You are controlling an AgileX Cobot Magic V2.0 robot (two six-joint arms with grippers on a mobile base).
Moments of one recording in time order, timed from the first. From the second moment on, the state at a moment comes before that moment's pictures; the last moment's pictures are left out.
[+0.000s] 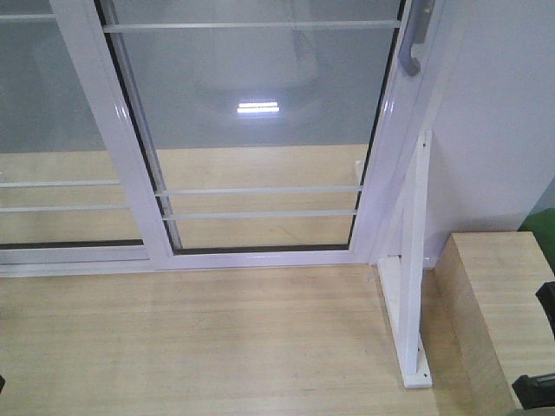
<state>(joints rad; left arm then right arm) -0.02 -0.01 0.03 -0.11 0.21 0.10 0.14 -0.01 0.03 0.06 0.15 -0.04</state>
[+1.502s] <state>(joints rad) -0.01 -0.01 0.03 -0.11 0.20 0.10 0.15 0.01 0.03 0.06 0.15 -0.04</state>
